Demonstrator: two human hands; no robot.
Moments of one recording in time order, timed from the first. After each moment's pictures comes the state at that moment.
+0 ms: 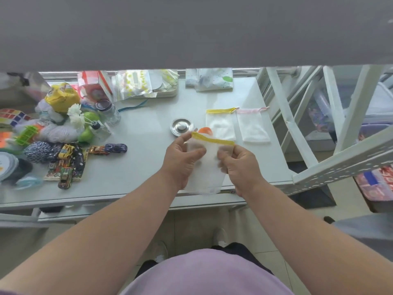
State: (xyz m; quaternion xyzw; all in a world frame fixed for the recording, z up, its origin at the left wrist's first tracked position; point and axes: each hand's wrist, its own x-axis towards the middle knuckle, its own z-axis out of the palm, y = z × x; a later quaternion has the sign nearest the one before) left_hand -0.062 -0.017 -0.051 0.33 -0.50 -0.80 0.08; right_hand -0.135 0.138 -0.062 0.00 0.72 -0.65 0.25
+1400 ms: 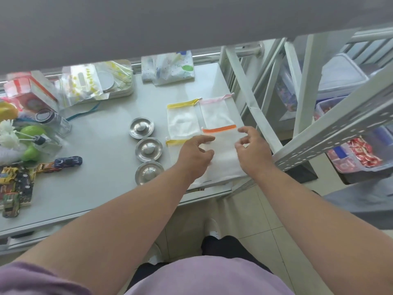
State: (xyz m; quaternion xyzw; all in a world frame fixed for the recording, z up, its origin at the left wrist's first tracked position) left_hand -0.149 0.078 -0.089 0.26 -0.75 -0.61 -0.05; right_hand -0.219 0.250 -0.082 -0.03 0.91 -0.39 0.10
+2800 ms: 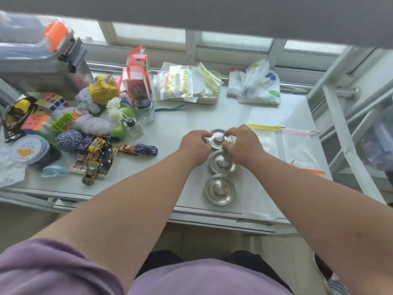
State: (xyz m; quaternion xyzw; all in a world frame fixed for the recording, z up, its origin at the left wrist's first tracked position) left_hand -0.113 -0.138 -0.119 0.36 -0.78 -0.51 0.04; right_hand -0.232 -0.003 -0.108 -0.31 0.91 -0.25 0.15
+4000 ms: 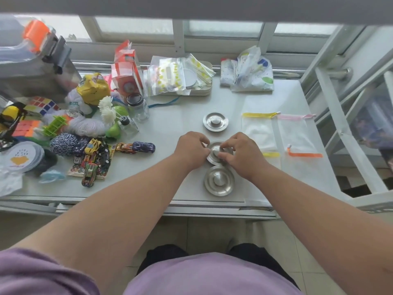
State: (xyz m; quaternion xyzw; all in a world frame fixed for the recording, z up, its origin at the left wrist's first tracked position) left_hand -0.089 -0.127 -0.109 0.33 -0.85 -0.42 -0.01; right_hand -0.188 0.037 -0.118 -0.35 0.88 -0.28 0.14
